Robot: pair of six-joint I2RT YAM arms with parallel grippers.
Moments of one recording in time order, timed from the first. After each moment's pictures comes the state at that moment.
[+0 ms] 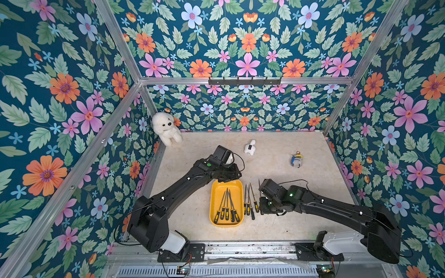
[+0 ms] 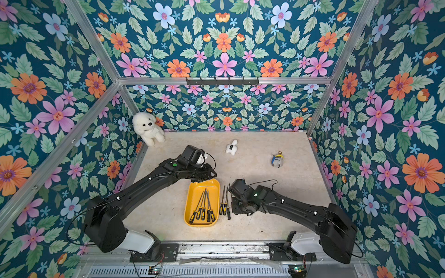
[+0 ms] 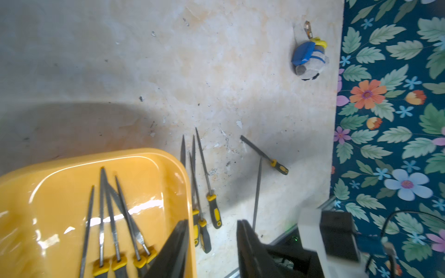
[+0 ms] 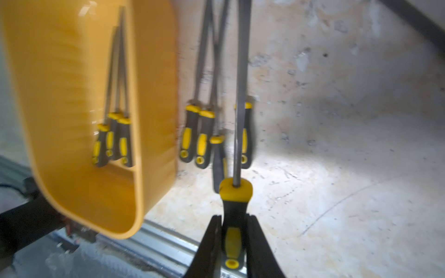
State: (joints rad) left arm -0.64 1.48 1.17 -0.60 0.33 -0.75; right arm 1.02 1.29 0.87 -0.68 -0.06 0.86
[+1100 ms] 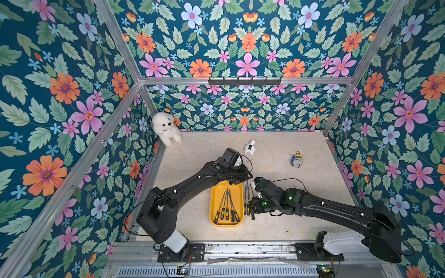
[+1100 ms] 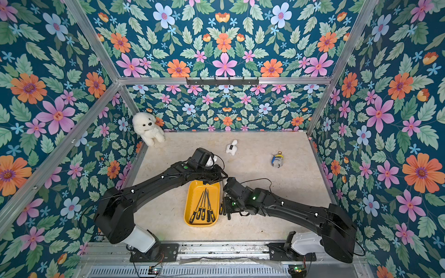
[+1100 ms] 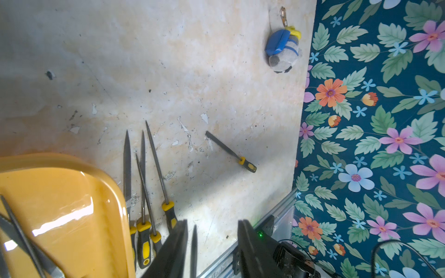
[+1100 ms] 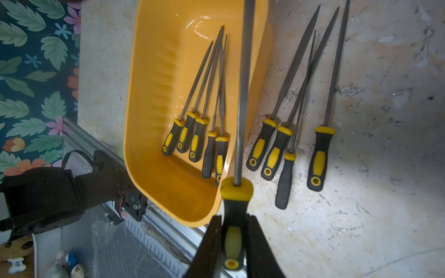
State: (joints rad) left arm -0.71 1.57 1.16 -0.43 0.40 -0.89; right arm 1.06 1.32 0.88 -0.52 -0.11 0.83
